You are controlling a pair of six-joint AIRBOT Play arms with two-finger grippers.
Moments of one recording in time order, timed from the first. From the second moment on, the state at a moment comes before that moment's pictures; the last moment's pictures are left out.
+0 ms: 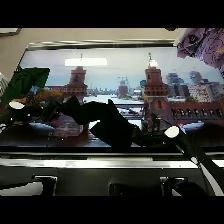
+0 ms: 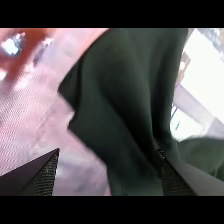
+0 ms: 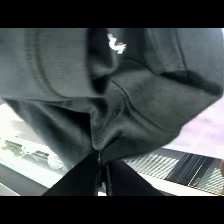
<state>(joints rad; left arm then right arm) 0.23 -1.46 0.93 0.78 -0.85 -1.50 0.23 -1.09 0.50 -0.68 0.87 1.51</state>
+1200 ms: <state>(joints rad) 0.30 -0.90 1.74 1.14 -1.36 -1.70 0.23 -0.80 1.81 -1.40 1.31 1.73</state>
